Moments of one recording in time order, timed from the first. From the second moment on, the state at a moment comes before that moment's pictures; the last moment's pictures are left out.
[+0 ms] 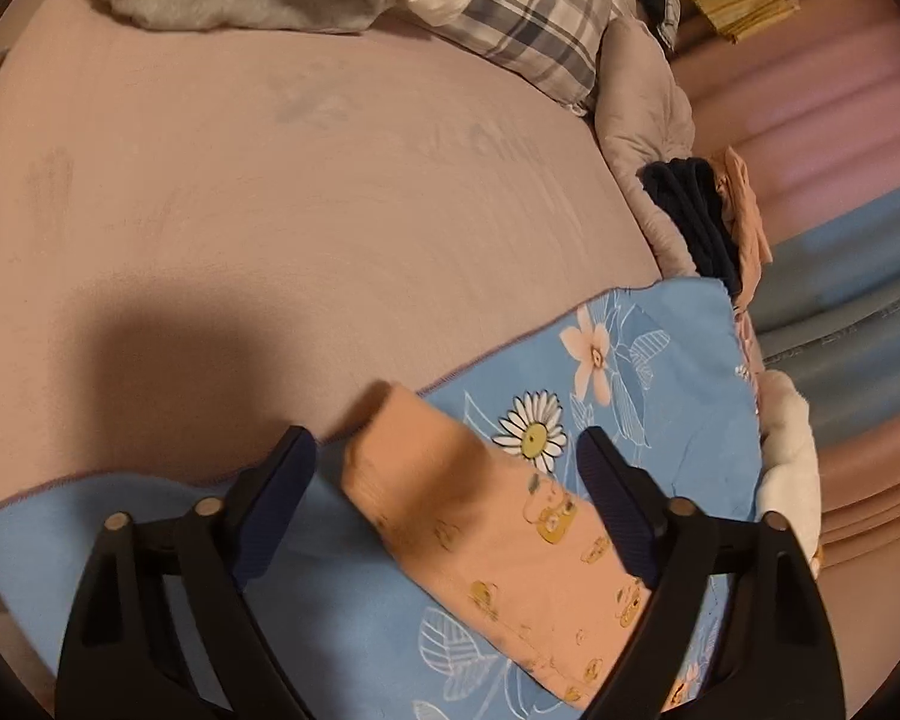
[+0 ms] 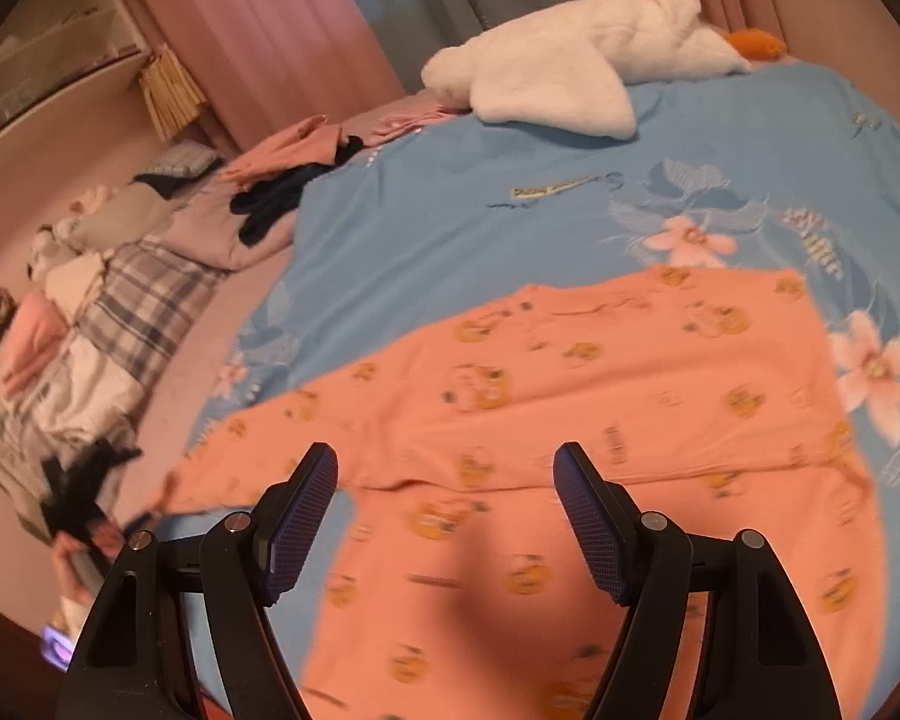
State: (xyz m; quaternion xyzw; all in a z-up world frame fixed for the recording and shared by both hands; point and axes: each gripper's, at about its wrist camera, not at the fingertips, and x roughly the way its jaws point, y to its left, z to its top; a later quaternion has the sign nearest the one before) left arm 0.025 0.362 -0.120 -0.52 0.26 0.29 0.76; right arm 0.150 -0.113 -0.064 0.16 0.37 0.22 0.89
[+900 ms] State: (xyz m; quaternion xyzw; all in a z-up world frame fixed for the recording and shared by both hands) left arm 0.075 0.268 -0.053 -0.41 0.23 0.11 0.88; right arm 0.141 -0.090 -0.072 0.13 0.38 0.21 0.89
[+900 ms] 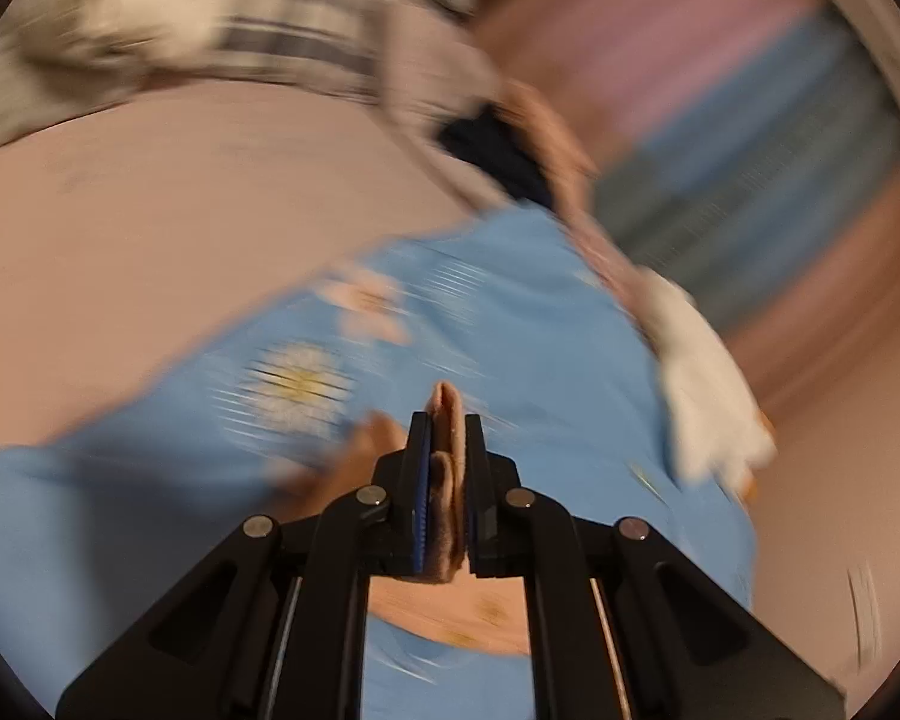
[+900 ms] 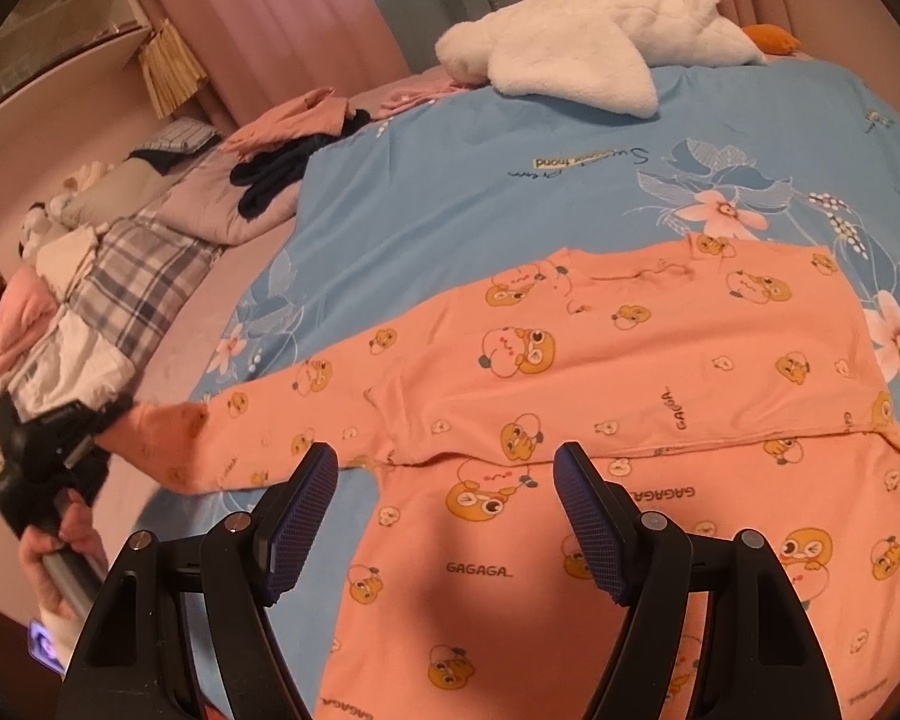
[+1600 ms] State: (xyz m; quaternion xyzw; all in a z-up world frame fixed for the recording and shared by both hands) left arm 0.155 0.159 -0.119 -0.34 0.38 -0.05 0.86; right arm 0.148 -0.122 -0.091 0.16 0.40 0.18 0.88
